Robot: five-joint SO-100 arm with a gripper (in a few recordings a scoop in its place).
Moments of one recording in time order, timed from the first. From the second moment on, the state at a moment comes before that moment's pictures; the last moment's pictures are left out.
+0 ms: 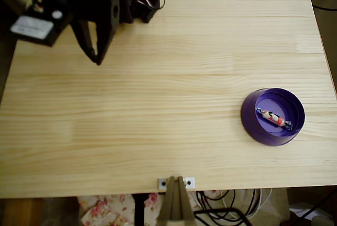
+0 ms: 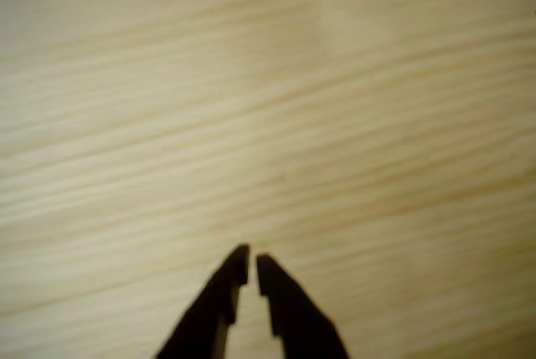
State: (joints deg) arm 18.7 188.0 165.1 67.0 1.6
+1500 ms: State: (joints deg) arm 12.4 188.5 171.2 67.9 0.1
